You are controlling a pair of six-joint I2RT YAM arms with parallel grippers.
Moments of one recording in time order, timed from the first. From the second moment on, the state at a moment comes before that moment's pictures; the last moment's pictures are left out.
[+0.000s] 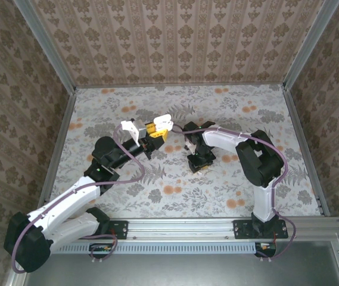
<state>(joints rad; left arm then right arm) -0.69 0.95 0.60 0.53 0.40 -0.14 0.59 1.96 1.32 -0.99 -0.10 0.13</state>
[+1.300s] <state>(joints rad) -0.69 1.01 0.60 0.53 0.40 -0.14 0.51 1.64 1.18 -0.83 -0.14 0.36</state>
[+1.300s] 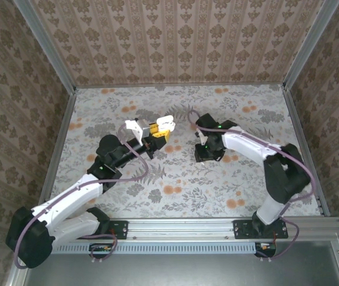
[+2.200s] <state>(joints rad) -0.69 1.13 0.60 0.60 0.41 -0.15 0.50 1.13 1.12 -0.58 -0.11 0.72</state>
